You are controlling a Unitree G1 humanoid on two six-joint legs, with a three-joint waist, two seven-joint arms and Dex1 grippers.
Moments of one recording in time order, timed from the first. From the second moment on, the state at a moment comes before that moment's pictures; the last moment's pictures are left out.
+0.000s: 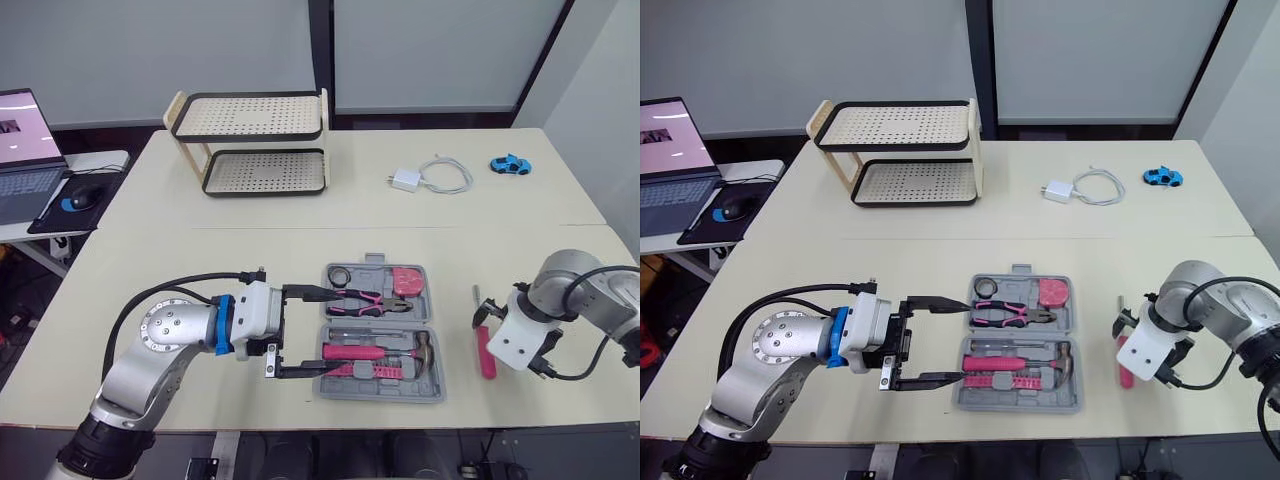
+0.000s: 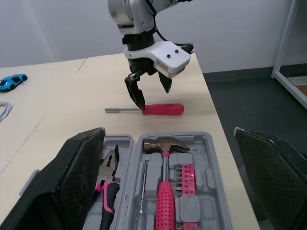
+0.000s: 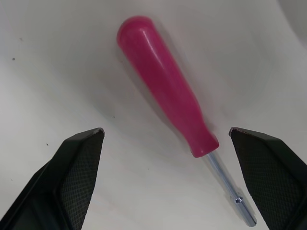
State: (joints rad) left arm -0.15 0.68 -0.11 -0.42 -0.48 0.15 -1.17; right arm -0.64 -1.05 0.58 0.29 -0.48 -0.68 1.43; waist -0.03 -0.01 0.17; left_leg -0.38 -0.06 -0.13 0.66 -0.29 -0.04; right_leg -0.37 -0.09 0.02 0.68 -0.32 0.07
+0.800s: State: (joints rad) left arm -0.14 0.67 -0.13 -0.43 -0.46 0.15 -1.14; right arm -0.80 -0.90 0.66 0.59 -0.63 -0.89 1.30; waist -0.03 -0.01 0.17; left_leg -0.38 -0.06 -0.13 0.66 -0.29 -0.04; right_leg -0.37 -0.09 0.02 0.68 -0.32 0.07
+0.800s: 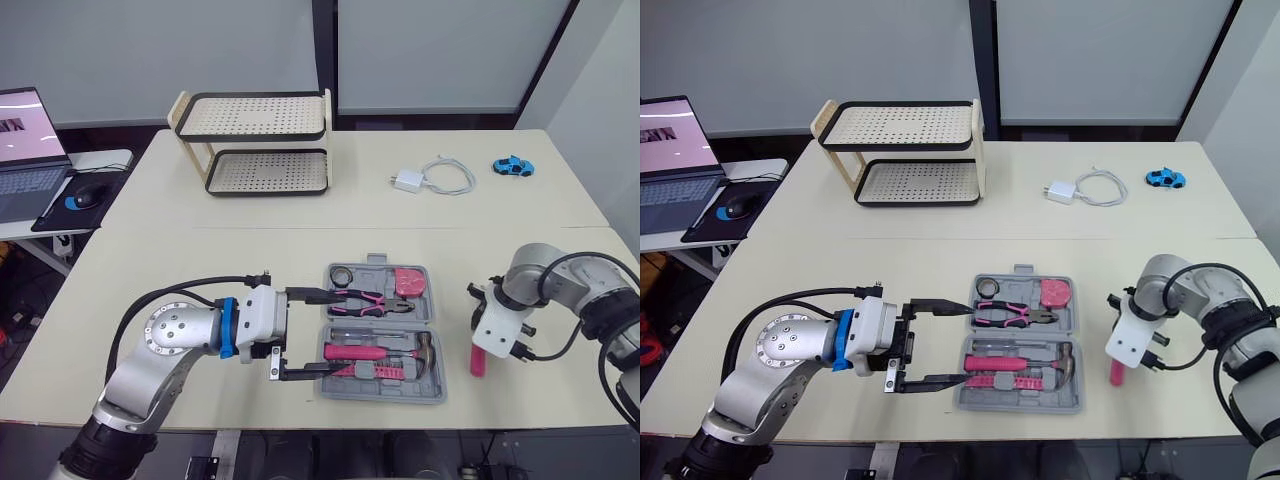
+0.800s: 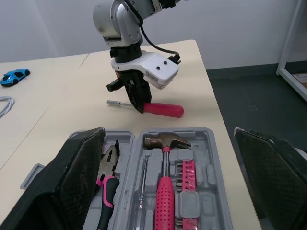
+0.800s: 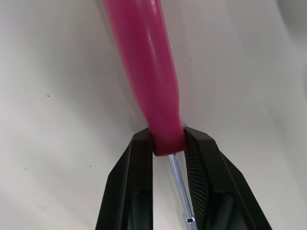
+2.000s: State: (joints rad) left arm -0.21 0.64 -0.19 -0.35 -0.45 0.10 -1.23; right arm -0.19 -0.67 -0.24 -0.37 0.15 1.61 0.74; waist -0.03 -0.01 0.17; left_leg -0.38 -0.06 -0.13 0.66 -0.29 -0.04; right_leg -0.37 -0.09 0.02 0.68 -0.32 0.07
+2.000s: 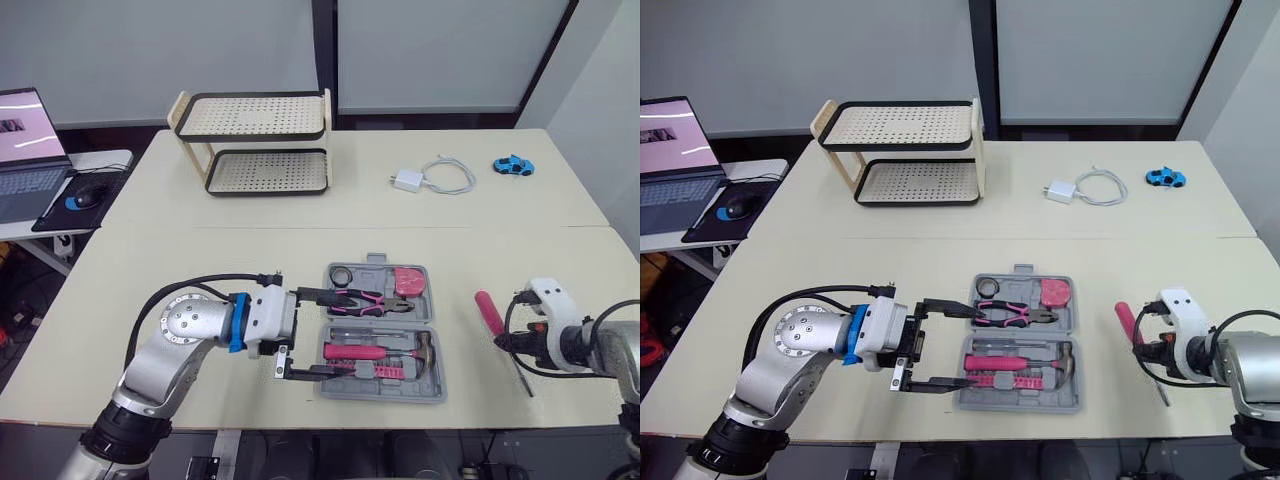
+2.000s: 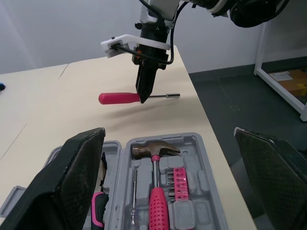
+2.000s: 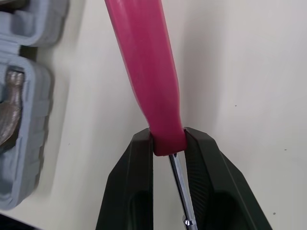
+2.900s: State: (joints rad) left arm -0.25 0.60 -0.19 -0.34 -0.45 0.14 -1.21; right arm 0.12 -0.73 -0.26 -0.45 0.26 1.10 0.65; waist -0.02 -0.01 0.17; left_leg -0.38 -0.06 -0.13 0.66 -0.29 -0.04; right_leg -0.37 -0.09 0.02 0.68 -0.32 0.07
